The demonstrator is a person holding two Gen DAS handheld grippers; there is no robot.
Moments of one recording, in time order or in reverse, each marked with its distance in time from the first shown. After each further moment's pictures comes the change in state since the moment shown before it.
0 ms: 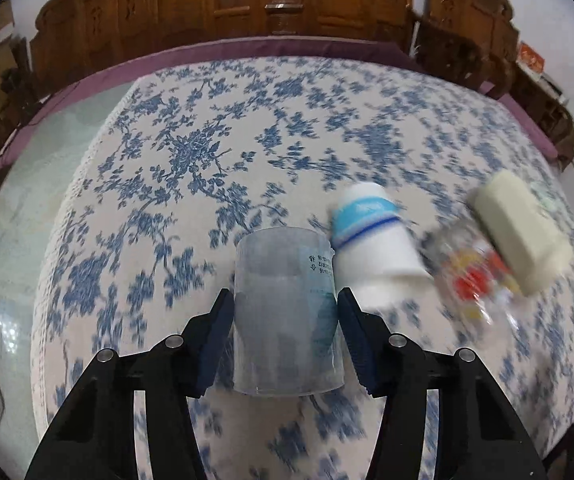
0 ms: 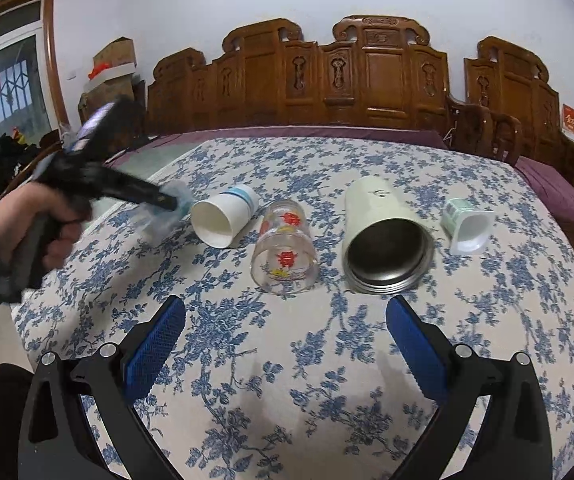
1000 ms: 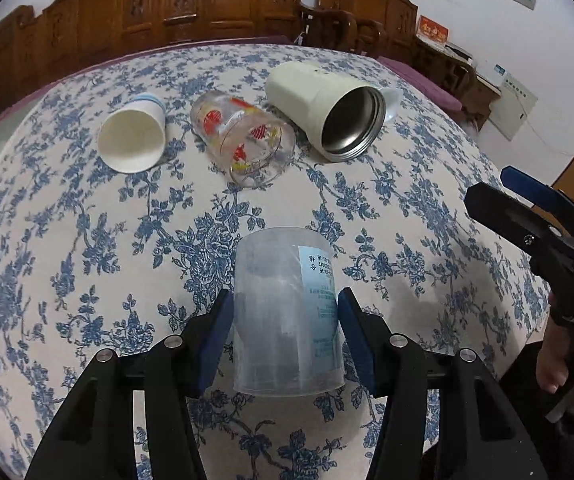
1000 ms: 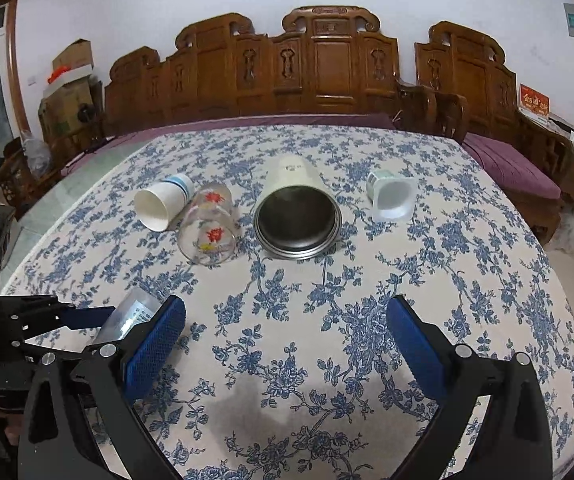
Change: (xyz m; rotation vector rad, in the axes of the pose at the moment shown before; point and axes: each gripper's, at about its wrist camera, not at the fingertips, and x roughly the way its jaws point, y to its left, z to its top) left arm -0.031 -0.143 -0.144 0.138 -0.050 -0.241; right arm -0.025 -0.049 -0.022 0.069 0.047 -0.140
